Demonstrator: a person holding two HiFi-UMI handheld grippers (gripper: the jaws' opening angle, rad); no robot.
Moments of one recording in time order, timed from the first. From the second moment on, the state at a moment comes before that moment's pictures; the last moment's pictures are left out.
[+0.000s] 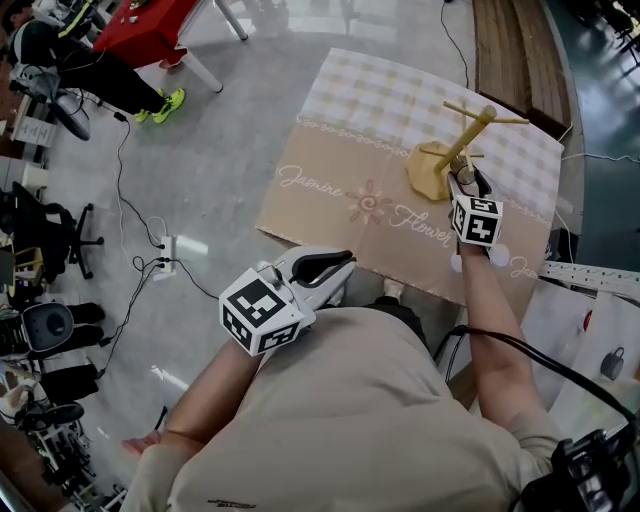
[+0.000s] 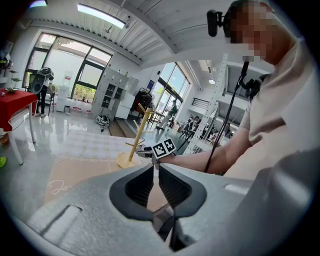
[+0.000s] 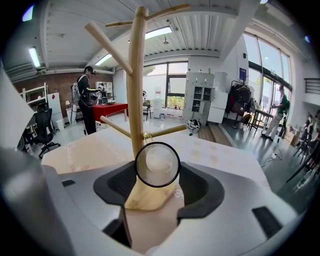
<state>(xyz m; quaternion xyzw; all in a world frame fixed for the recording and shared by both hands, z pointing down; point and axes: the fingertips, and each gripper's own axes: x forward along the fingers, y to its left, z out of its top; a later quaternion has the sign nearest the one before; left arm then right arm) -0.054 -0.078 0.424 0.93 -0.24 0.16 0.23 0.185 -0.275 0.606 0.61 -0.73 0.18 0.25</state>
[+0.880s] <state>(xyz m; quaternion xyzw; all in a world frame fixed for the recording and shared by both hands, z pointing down) -0.059 -0.064 0.417 0.95 -0.18 0.14 0.22 0.168 -0.193 0.581 0.59 -0.74 0.22 0.22</state>
